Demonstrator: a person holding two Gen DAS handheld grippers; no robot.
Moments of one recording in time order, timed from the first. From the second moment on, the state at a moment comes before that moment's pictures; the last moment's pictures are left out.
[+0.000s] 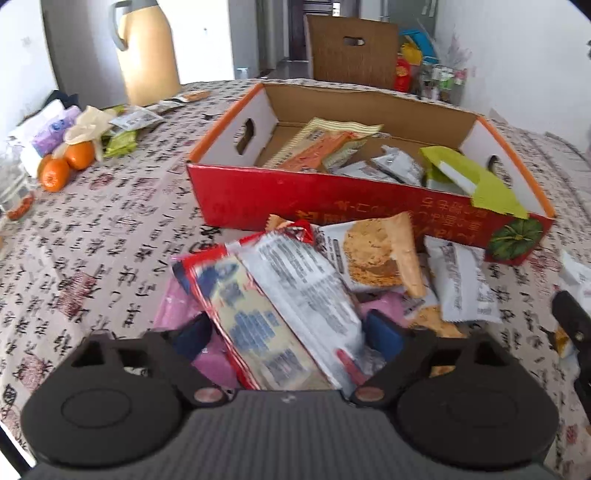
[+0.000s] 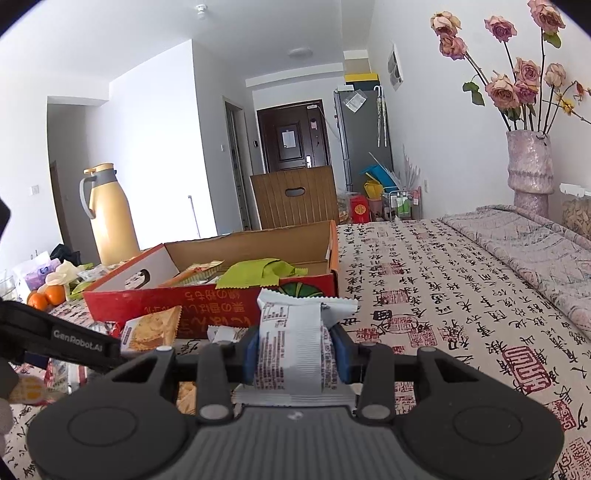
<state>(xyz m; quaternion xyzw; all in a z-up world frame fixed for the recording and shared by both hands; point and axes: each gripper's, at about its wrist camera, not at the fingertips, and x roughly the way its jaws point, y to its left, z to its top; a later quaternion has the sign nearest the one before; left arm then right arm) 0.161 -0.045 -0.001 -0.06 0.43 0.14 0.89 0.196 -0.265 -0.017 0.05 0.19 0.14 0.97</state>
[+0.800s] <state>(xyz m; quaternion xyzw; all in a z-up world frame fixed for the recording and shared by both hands) 0.120 -0.032 0.036 -0.02 0.33 0.08 0.94 0.178 -0.256 -0.006 0.02 0.17 0.13 0.98</state>
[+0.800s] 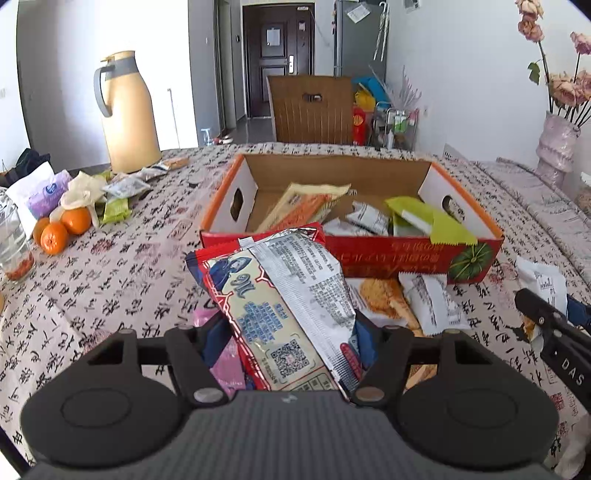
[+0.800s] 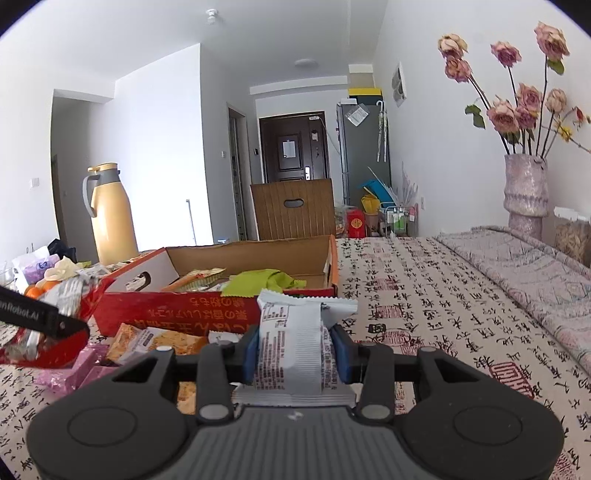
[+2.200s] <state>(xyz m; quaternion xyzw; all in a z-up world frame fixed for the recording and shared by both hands) 0.255 -0.015 0.061 -0.02 0.27 0.05 0.96 0.311 -0.193 0.050 0.00 0.17 0.12 0.98</state>
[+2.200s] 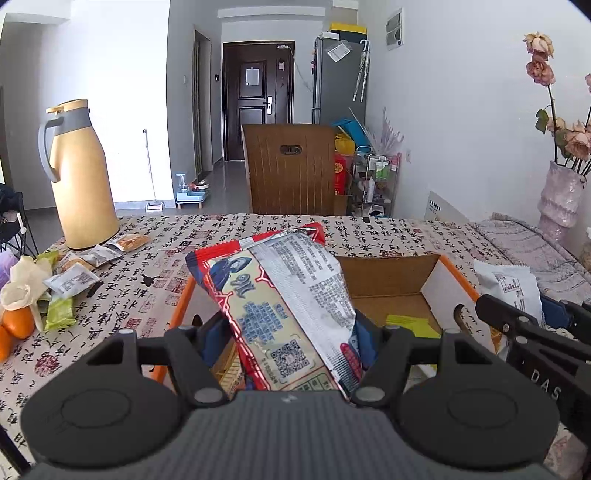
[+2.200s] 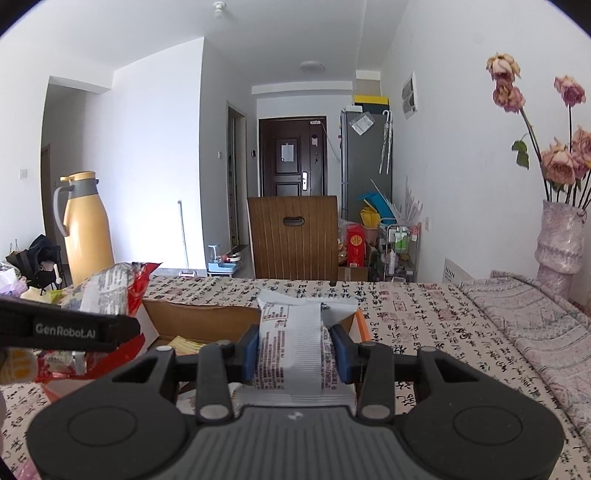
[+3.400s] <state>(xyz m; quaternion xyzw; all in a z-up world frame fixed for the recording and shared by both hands) 0.257 0.003 0.045 -0.05 0.26 0.07 0.96 0.326 -0.197 0.023 0.02 0.20 0.12 0.97</state>
